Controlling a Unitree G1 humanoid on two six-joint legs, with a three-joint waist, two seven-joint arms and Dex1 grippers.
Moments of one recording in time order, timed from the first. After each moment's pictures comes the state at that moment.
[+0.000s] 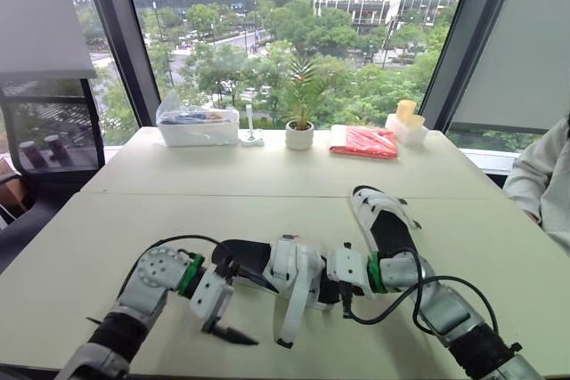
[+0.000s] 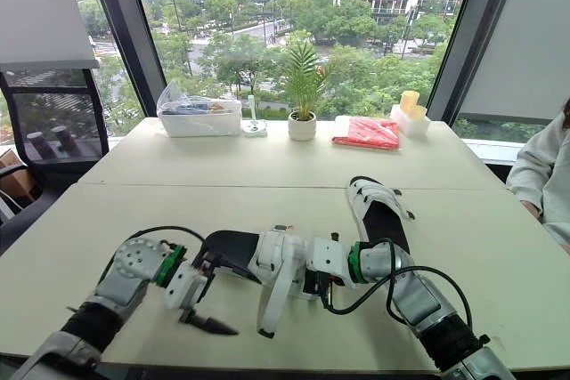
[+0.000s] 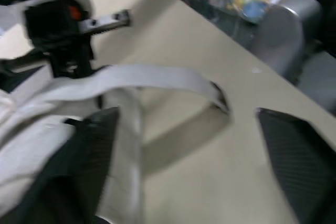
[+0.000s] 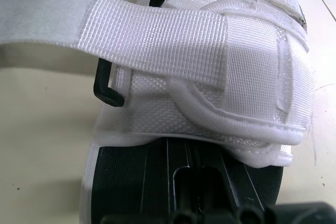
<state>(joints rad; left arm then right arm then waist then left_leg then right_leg) -0.45 0.61 -0.30 0.36 -0.28 -0.69 -1.61 -0.41 -0.57 0.35 0.08 -0.08 -0.02 1.01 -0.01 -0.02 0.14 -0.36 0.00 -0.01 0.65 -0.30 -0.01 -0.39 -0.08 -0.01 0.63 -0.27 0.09</state>
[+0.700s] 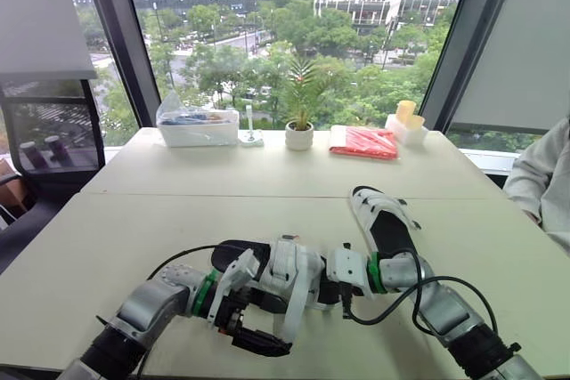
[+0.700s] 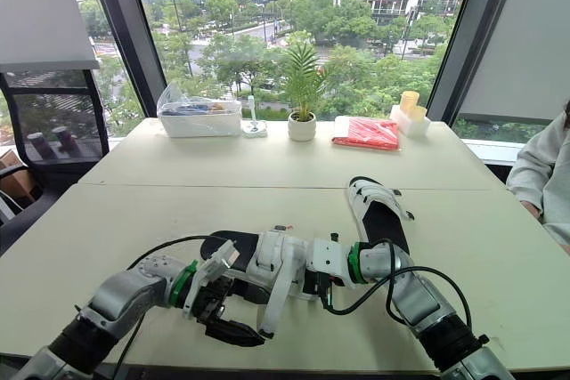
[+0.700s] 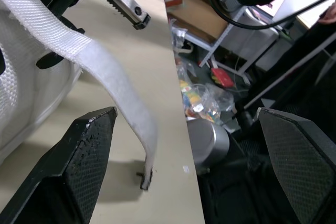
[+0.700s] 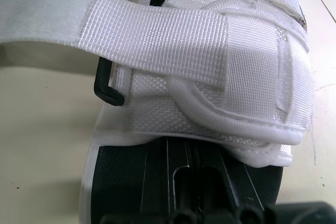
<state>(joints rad) -0.40 0.56 -0.35 -0.02 -0.52 0.60 -1.36 -0.40 -0.57 0.35 0.08 -0.08 -0.03 1.01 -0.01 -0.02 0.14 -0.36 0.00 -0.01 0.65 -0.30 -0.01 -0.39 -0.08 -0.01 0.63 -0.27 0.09</state>
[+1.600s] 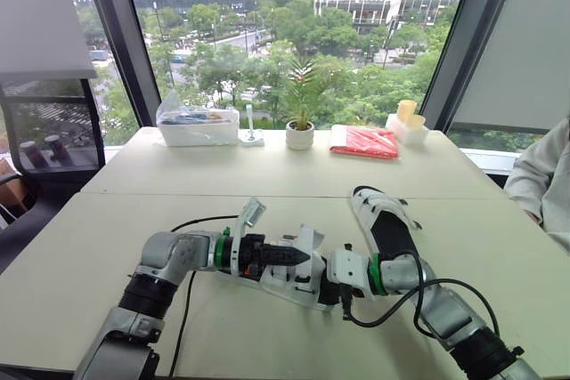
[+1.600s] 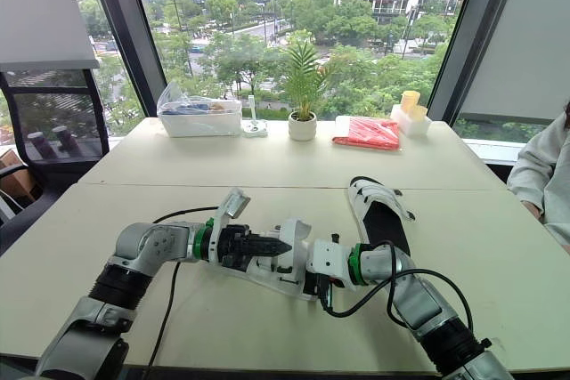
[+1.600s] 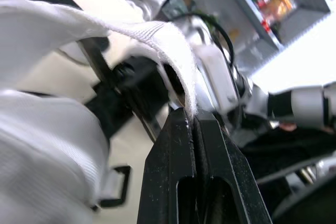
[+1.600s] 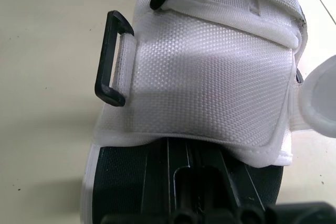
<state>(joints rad) -0.70 0.39 -0.12 0.24 -0.74 1.09 -1.17 -0.39 -0.58 0.35 0.05 -0.09 -0.01 0.99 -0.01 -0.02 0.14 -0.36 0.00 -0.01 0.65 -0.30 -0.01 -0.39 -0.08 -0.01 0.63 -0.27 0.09</state>
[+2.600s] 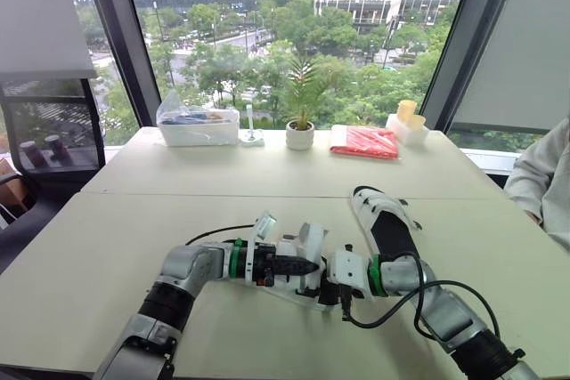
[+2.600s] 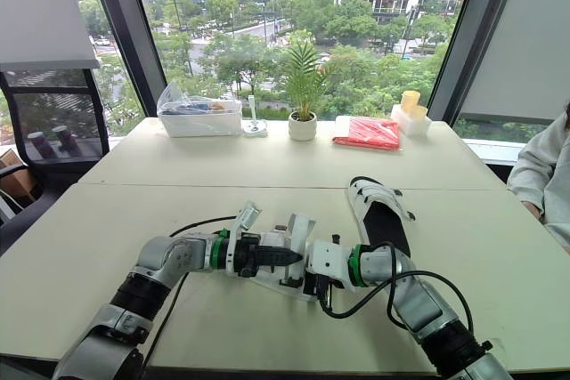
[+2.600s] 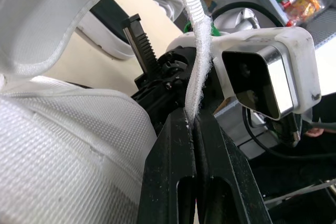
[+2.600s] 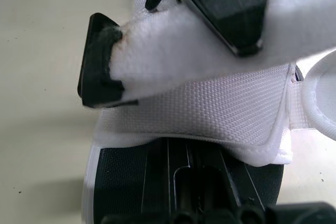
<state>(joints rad) -0.68 0.30 -0.18 0.34 -0.61 0.92 -1.18 -0.37 -0.58 0.34 0.02 -0.09 0.02 0.98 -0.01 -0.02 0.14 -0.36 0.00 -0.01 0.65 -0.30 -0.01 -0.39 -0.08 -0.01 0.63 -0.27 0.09</state>
